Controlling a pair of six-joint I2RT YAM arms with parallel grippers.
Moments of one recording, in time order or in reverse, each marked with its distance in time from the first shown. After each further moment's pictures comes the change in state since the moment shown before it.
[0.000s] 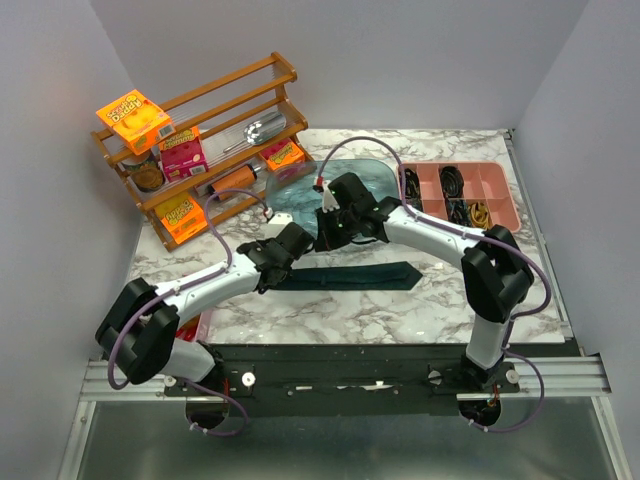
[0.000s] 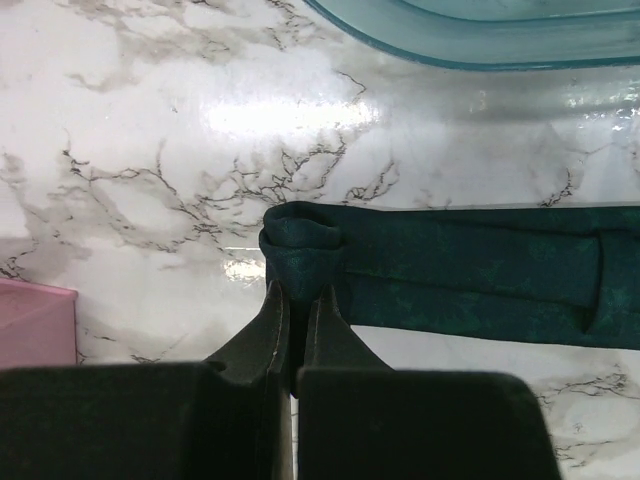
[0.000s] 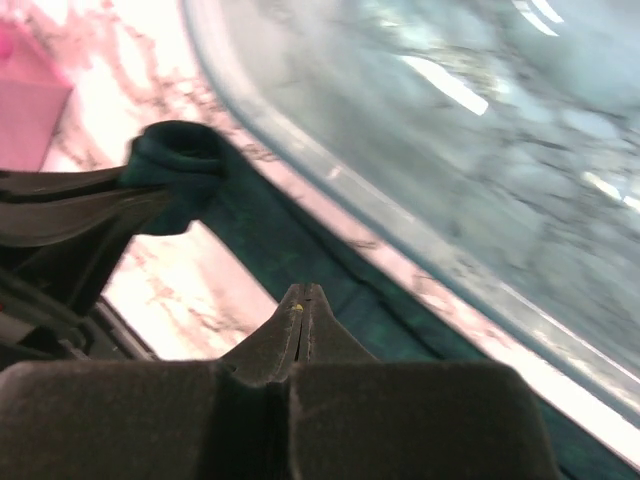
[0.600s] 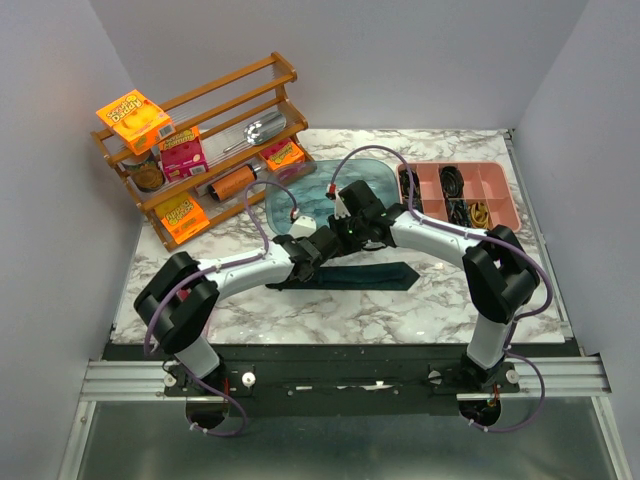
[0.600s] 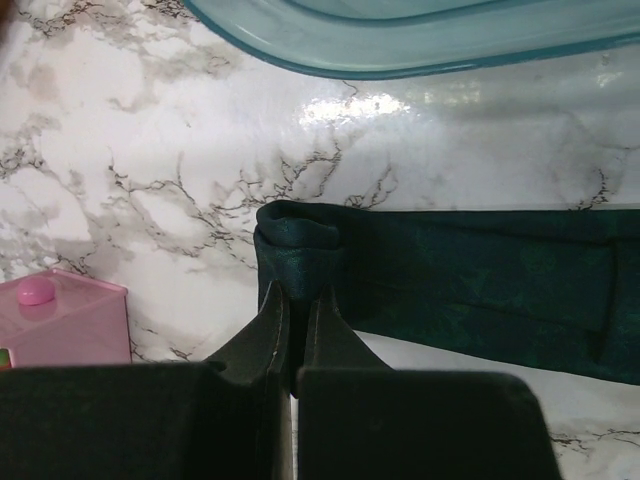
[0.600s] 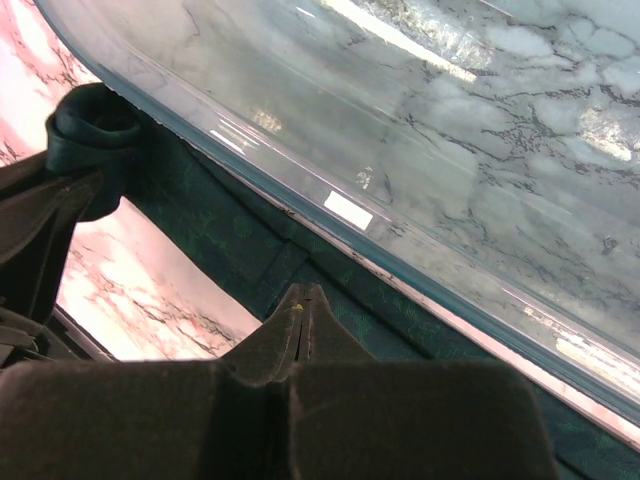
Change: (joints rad) left arm -0.108 0.236 0.174 -0.161 -0.171 -0.012; right arm -0.050 -0.029 -0.126 0.031 0.036 0.008
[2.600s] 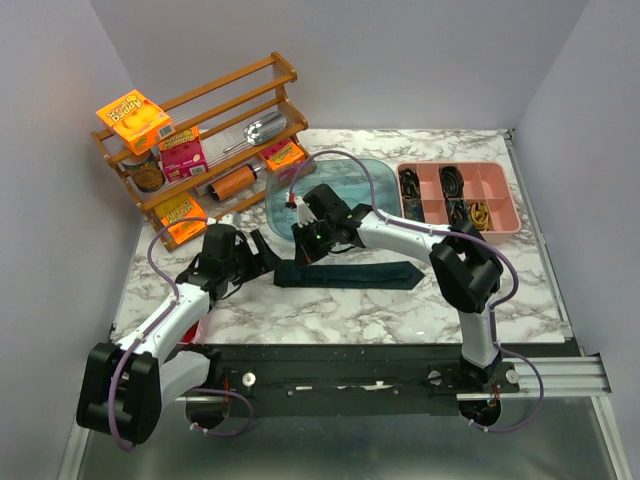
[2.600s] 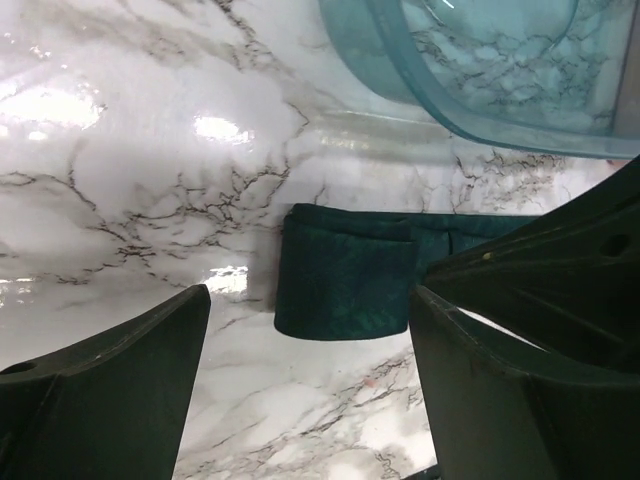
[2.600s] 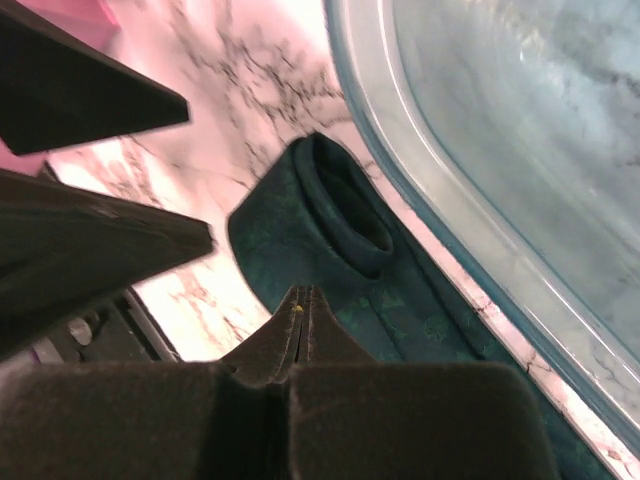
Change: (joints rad) left arm 0.564 -0.556 -0.497 0.550 0.841 -0.042; right arm 0.116 0.179 0.219 -0.004 -0.150 -0.048
